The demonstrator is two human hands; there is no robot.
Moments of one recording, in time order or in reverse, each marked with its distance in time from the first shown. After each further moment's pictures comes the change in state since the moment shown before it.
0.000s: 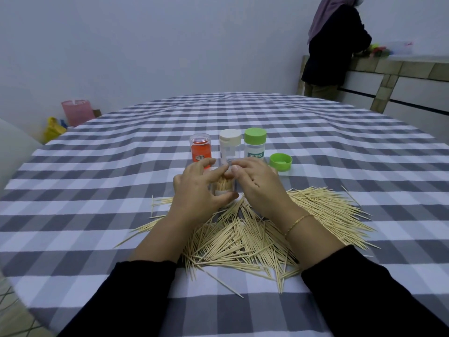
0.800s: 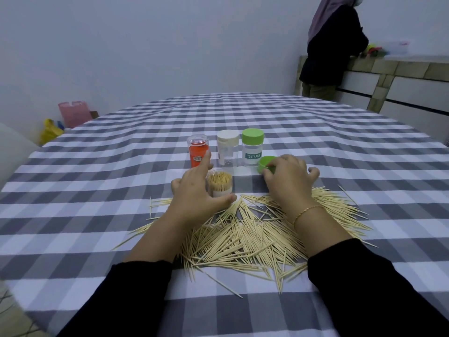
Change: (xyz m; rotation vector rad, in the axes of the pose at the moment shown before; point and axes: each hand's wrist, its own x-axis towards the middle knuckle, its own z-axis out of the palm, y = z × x) left_hand -0.001 0.004 -0.008 -0.150 -0.123 -0.106; right_hand 0.009 0.030 -0.023 -0.552 0.138 0.444
